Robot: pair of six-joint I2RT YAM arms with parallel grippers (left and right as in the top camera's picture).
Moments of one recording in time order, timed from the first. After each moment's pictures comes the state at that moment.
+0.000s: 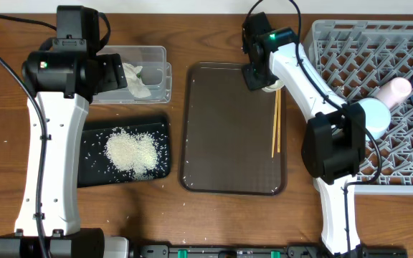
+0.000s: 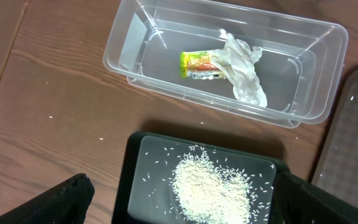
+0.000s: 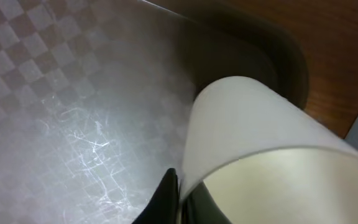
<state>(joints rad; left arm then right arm) -0.03 1.58 1.77 -1.26 -0.30 -0.22 0.36 2.32 2.07 -1.12 0.11 0.08</state>
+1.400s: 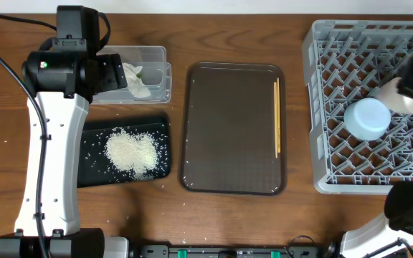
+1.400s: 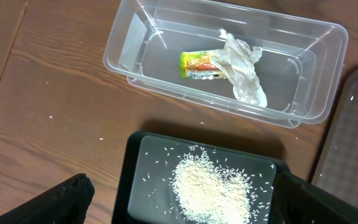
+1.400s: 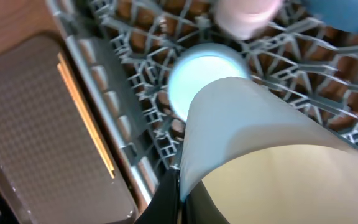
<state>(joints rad) -0.03 1.58 1.77 -1.26 -0.30 -0.22 -0.40 1.83 2.08 -1.57 -0.16 0.10</state>
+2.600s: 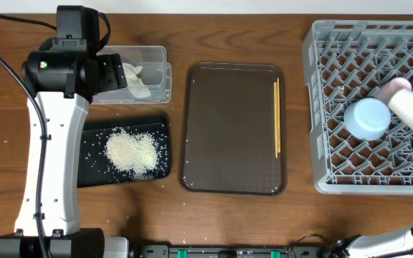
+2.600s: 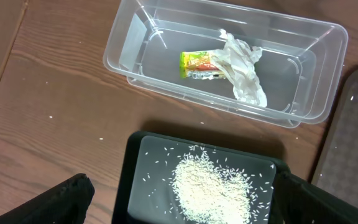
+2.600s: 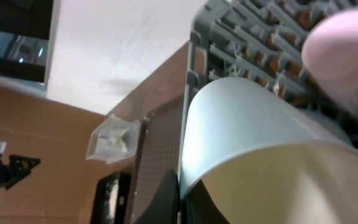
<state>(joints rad) -0.03 1.58 1.77 -1.26 -0.30 -0.22 -0.95 1.83 1.45 -1.23 -1.25 -0.58</state>
